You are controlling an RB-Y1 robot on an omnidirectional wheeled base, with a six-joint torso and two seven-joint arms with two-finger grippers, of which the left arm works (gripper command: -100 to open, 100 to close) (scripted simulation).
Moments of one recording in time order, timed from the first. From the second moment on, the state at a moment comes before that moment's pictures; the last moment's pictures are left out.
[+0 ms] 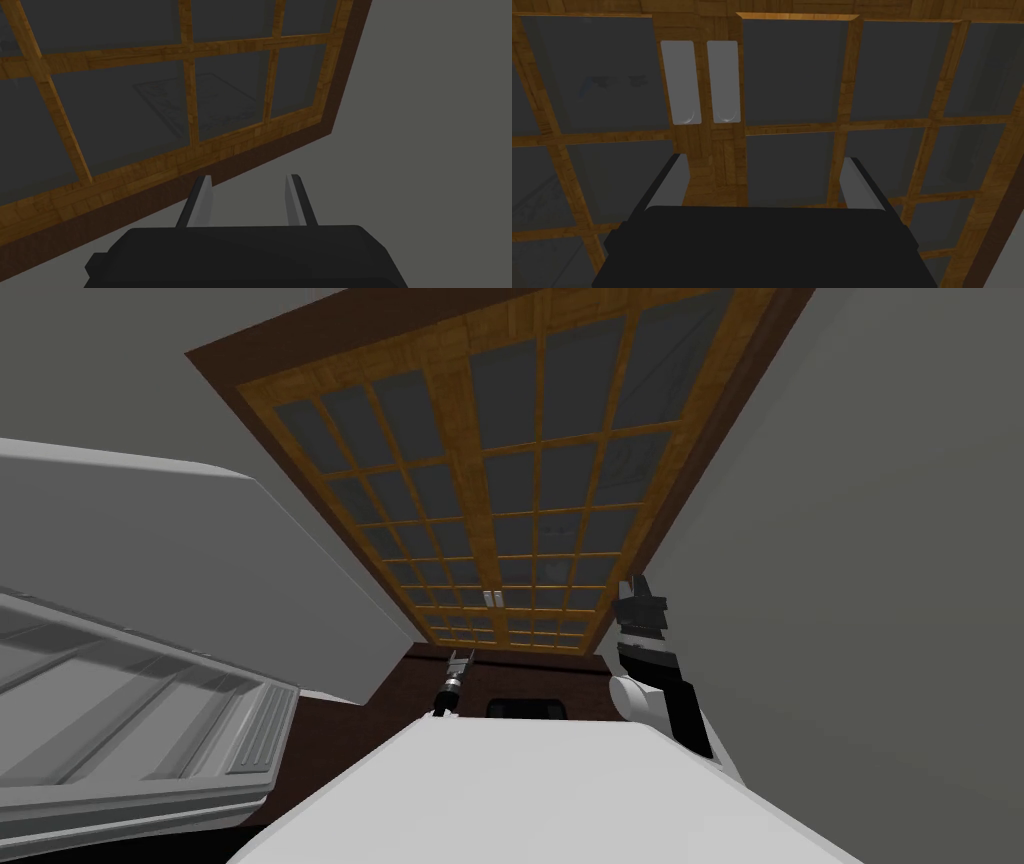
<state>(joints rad) -0.01 0.12 0.22 -0.56 -0.23 -0.85 -1.35</state>
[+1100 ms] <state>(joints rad) 0.09 0.13 0.28 -0.53 -0.24 -0.82 -1.38</state>
